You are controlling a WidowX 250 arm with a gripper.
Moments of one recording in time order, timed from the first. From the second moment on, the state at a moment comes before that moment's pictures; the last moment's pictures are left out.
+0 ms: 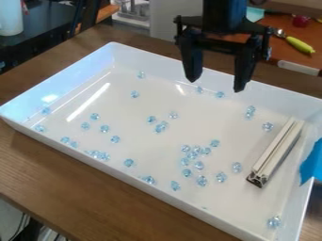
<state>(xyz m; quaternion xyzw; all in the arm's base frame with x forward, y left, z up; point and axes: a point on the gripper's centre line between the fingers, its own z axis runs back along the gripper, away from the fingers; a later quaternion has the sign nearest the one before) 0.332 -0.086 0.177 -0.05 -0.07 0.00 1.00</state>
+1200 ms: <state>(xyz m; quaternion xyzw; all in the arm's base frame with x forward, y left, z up) 0.342 -0.130 0.119 -0.10 -0.10 -0.03 0.99</state>
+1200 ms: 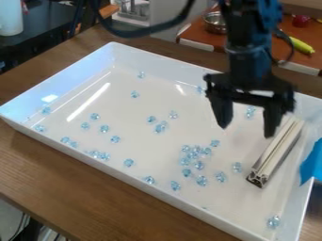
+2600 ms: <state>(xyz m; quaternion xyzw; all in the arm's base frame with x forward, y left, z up) 0.338 -0.153 0.092 -0.05 -0.08 -0.04 0.99</state>
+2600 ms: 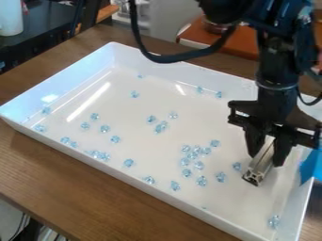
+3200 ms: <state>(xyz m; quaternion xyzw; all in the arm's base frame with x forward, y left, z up) 0.305 -0.106 0.089 -0.08 -0.06 -0.03 0.99</state>
